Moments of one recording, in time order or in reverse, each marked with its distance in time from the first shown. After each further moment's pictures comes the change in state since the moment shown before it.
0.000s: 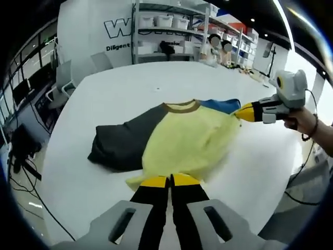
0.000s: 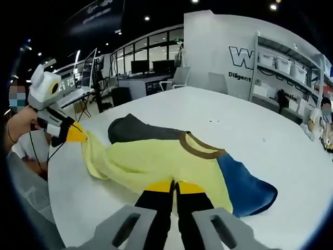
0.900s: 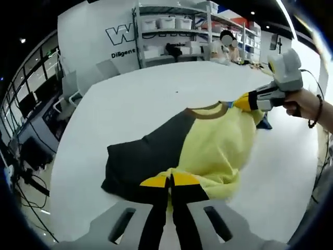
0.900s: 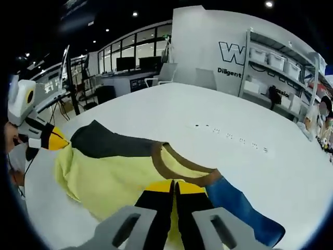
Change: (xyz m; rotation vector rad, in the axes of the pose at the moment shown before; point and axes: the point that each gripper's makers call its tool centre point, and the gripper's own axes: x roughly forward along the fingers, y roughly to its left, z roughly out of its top) left arm 0.068 0.054 0.021 0.080 -0.008 0.114; right arm 0.100 -0.053 0.015 0.033 0.054 -0.099
